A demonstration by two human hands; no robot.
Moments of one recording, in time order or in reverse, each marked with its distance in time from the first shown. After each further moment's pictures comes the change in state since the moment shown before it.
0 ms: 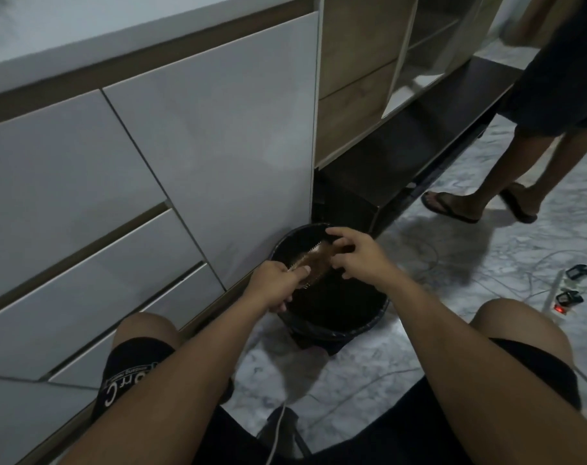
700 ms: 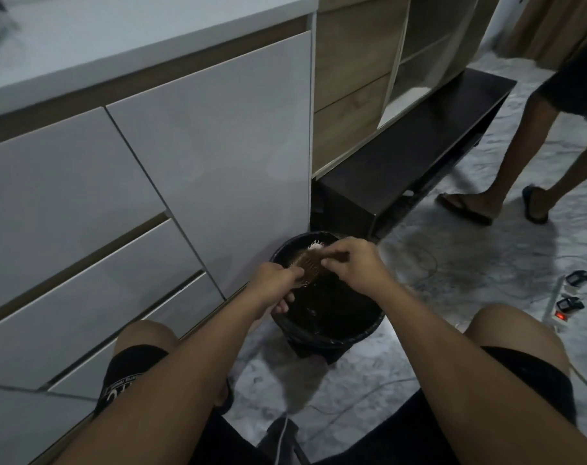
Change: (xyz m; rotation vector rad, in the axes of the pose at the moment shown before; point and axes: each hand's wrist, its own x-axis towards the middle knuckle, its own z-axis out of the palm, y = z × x) left_hand -0.001 0.013 -0.002 -0.085 -0.043 -0.031; right_hand -0.008 -0.002 0.000 -0.288 0.153 -0.242
